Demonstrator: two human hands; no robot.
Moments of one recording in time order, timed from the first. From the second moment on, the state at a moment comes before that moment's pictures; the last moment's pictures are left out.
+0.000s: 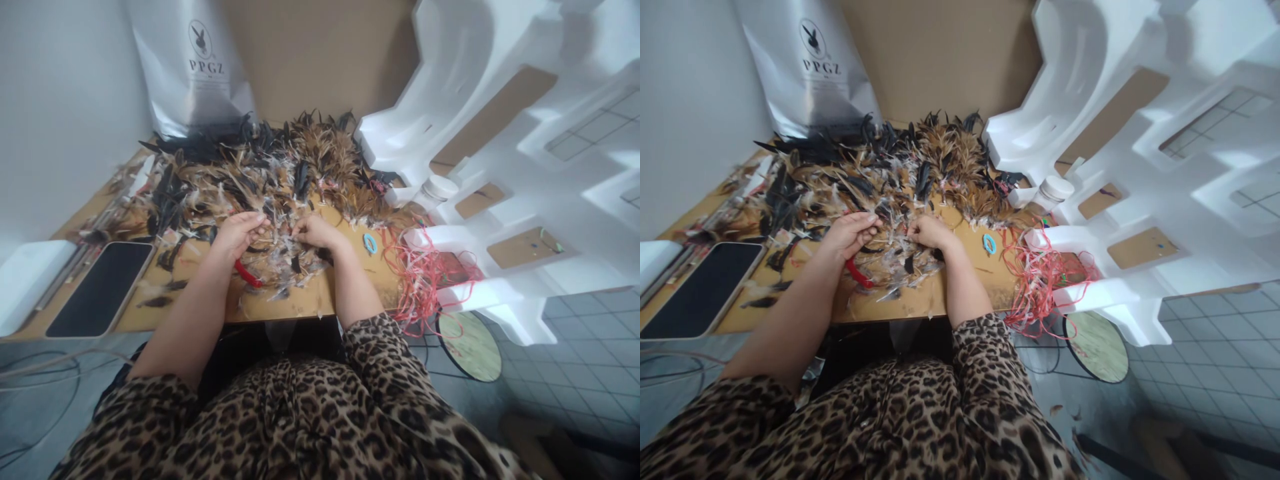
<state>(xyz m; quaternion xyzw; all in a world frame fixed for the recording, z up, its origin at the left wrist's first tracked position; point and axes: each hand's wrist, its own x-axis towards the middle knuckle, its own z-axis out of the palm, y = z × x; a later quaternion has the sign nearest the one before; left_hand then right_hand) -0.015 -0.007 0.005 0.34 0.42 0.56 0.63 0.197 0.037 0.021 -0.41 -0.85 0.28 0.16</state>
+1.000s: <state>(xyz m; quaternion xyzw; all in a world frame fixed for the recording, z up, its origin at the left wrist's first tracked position) -0.009 -0.013 0.006 0.50 0.48 0.46 0.55 0.195 0.027 0.033 -0.37 -0.84 0.35 0.18</state>
